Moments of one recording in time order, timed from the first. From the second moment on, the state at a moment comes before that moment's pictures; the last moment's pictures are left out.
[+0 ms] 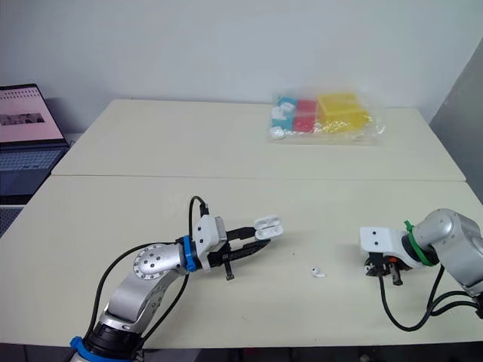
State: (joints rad) left arm -0.18 0.42 -0.21 -0.23 -0.26 0.10 -0.91; right arm -0.33 -1.17 0.31 -0.12 0.00 0.37 1.38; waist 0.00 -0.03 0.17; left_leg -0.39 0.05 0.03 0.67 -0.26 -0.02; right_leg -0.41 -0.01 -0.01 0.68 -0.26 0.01
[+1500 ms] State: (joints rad) left arm -0.11 0.43 -0.23 -0.27 -0.24 0.13 -0.84; right arm -0.35 -1.21 0.38 -0.36 -0.13 0.66 1.31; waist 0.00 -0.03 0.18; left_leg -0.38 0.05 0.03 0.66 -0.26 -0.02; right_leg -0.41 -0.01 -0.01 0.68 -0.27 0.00
